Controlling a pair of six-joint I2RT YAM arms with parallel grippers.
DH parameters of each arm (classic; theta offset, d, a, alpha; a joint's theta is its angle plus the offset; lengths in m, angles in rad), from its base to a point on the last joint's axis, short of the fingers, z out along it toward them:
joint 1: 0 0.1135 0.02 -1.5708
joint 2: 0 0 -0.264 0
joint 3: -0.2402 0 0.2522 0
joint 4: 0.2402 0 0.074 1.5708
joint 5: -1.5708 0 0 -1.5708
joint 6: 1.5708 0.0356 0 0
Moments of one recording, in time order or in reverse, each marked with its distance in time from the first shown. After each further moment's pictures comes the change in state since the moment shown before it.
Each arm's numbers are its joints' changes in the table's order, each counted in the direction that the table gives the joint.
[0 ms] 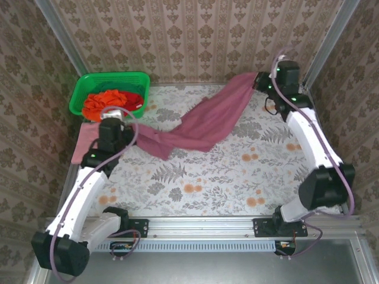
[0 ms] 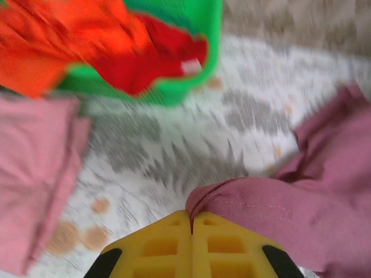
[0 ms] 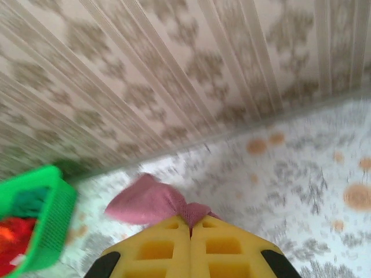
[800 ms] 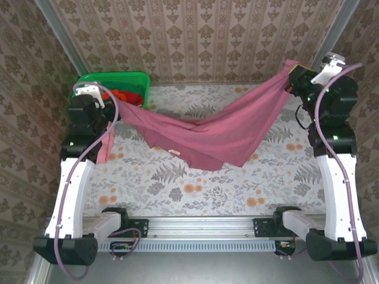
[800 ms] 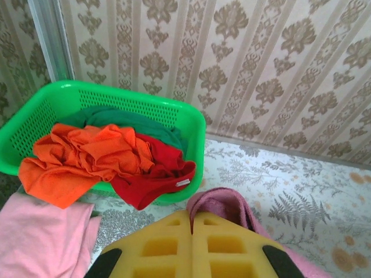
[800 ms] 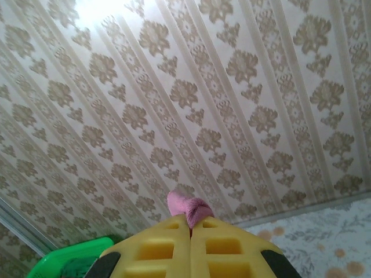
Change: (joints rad) left arm 0.148 0.107 -0.328 0.019 -0.155 0.056; right arm -0.109 -0.394 0.030 0.039 0.022 -0.021
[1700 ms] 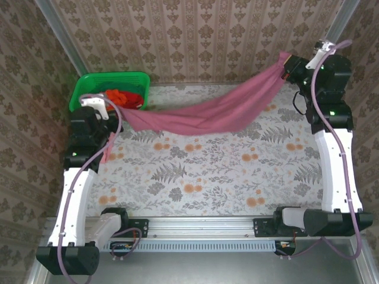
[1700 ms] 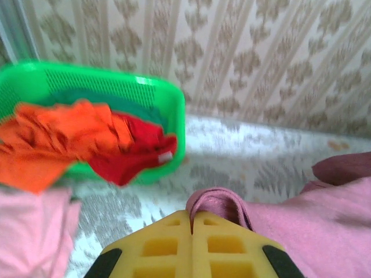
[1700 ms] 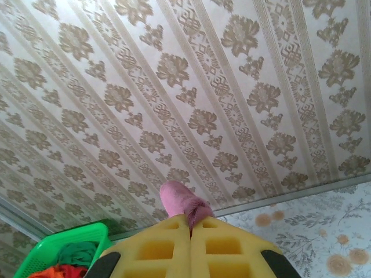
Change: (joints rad) left arm 0.018 -0.108 0.208 -0.051 -0.149 0.039; right arm -0.023 0.208 -0.167 0.073 0.054 -0.001
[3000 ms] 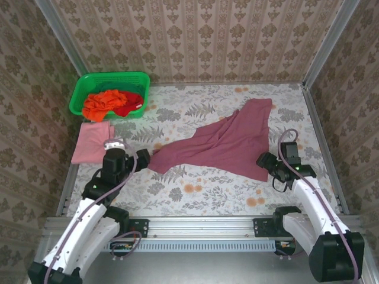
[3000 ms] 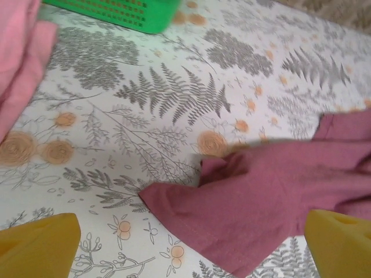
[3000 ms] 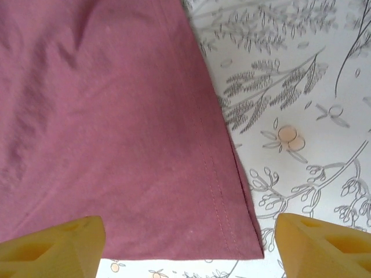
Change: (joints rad) left arm -0.280 -0.334 0.495 0.064 0.289 -0.309; right arm 0.093 -0.410 1.106 0.192 -0.128 0.212
